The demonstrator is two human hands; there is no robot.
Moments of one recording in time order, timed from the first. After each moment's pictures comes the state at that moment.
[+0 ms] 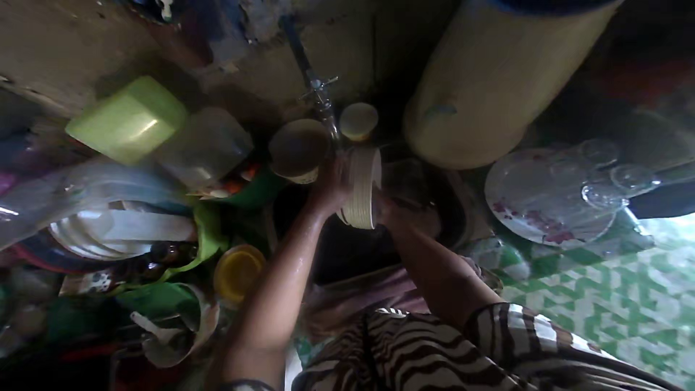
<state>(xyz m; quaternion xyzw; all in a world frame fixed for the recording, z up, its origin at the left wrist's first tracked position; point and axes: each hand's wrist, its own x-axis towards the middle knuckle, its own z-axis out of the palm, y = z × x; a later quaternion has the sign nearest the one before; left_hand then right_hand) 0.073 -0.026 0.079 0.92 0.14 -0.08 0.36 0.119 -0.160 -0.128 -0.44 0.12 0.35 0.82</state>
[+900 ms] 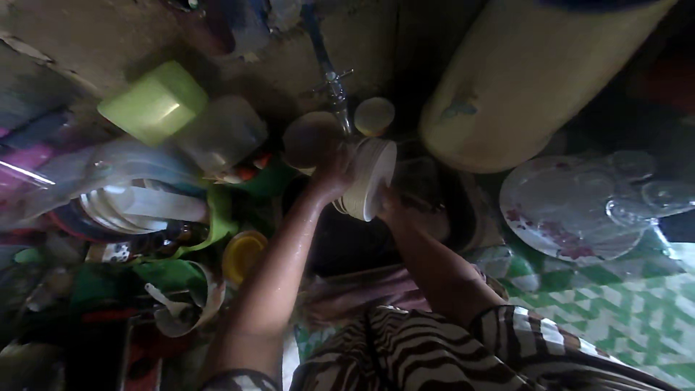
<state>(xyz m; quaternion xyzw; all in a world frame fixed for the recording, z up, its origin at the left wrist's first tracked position) 0.075 -0.015 0.097 0.94 0.13 -0.08 0.29 0.116 -0.145 -0.121 -0.41 0.13 0.28 0.85</state>
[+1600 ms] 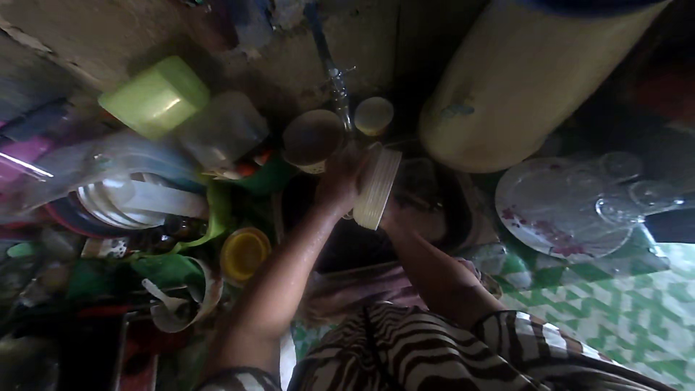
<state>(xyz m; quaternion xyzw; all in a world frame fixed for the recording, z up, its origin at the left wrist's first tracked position) 0.054 -0.041 0.070 0.99 0.07 -0.05 0.08 0.088 -0.154 -0.120 -0.42 0.15 0.28 0.85</state>
